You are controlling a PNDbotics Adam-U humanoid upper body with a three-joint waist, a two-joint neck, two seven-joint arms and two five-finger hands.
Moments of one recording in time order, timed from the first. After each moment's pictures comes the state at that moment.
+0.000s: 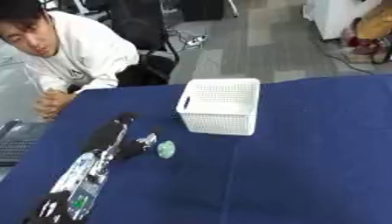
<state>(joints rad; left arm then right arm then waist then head) -0.42 0.21 0.00 -1.40 -1.08 0.24 -0.13 -0.47 -0.57 0.00 -1.98 0.13 -0.65 0.07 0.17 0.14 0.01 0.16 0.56</state>
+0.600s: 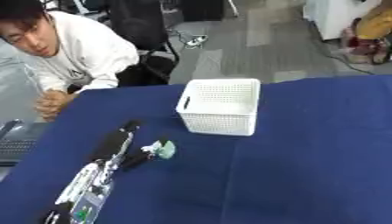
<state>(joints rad) -0.37 0.16 -0.02 -1.43 -1.02 0.20 -0.08 -0.47 -0.57 0.00 -1.98 0.13 -0.65 0.07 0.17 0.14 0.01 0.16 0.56</state>
